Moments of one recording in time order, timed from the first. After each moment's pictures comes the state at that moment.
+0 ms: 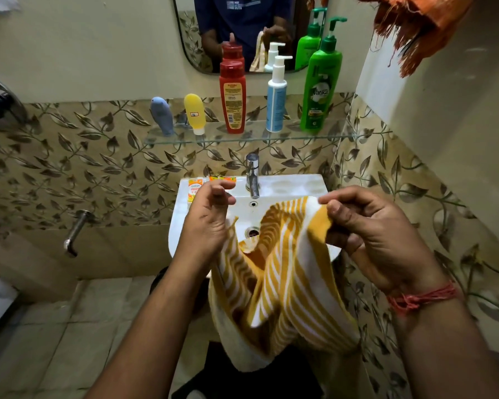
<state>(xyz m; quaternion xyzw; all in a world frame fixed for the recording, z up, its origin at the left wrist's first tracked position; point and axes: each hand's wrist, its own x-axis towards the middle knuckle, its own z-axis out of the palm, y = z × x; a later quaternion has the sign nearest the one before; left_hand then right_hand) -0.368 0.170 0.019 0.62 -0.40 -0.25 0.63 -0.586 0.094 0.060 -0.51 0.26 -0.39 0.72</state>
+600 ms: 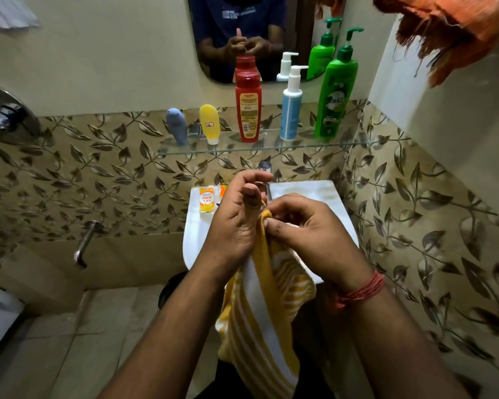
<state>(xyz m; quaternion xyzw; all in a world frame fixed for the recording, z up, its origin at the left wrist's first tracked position) -0.350 0.170 0.047 0.51 -0.50 -0.28 0.64 -0.481 0.112 0.049 -0.74 0.25 -0.34 0.52</state>
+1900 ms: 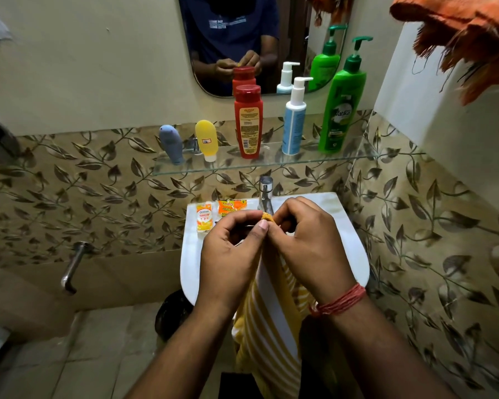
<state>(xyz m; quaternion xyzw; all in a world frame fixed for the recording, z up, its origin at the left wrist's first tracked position) -0.323 0.143 0.022 0.58 -0.35 -0.29 0.68 -0.430 0.073 0.039 -0.79 0.40 -0.39 0.25</state>
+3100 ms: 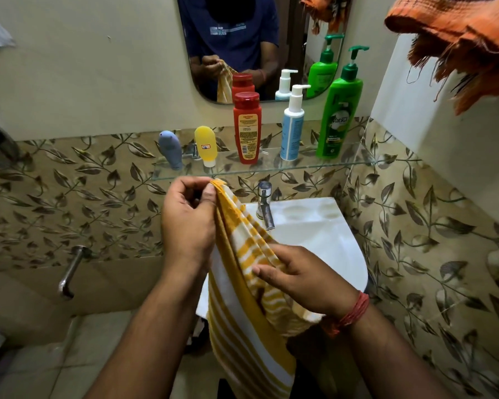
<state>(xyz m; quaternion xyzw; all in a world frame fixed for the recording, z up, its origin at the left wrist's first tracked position) -0.272 0.121 0.053 0.60 -0.31 -0.16 0.72 -0.450 0.067 0.006 -0.84 0.22 -0.19 0.46</state>
